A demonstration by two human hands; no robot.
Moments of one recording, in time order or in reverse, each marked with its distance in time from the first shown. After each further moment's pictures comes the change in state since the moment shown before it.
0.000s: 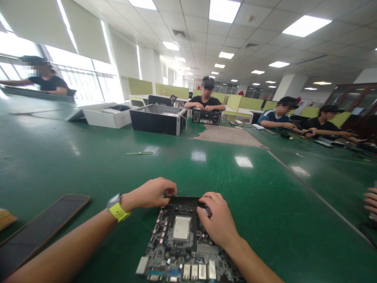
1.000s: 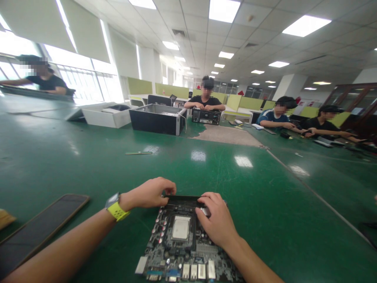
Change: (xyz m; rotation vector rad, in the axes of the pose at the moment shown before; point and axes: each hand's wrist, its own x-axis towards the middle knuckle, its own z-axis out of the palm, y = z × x) left_hand 0.000 0.000 -0.002 0.000 -0.002 0.015; right_hand -0.001 0.001 0.001 0.013 0.001 -0.008
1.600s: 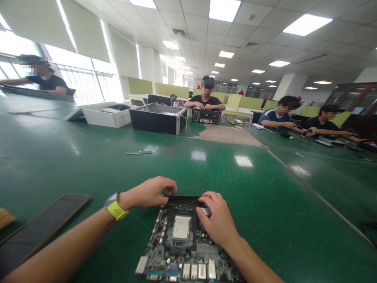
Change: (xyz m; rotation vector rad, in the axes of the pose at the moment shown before) left_hand -0.001 -0.001 -0.002 -0.029 0.000 0.004; right_hand -0.002 0.001 0.001 -0.004 0.005 0.019
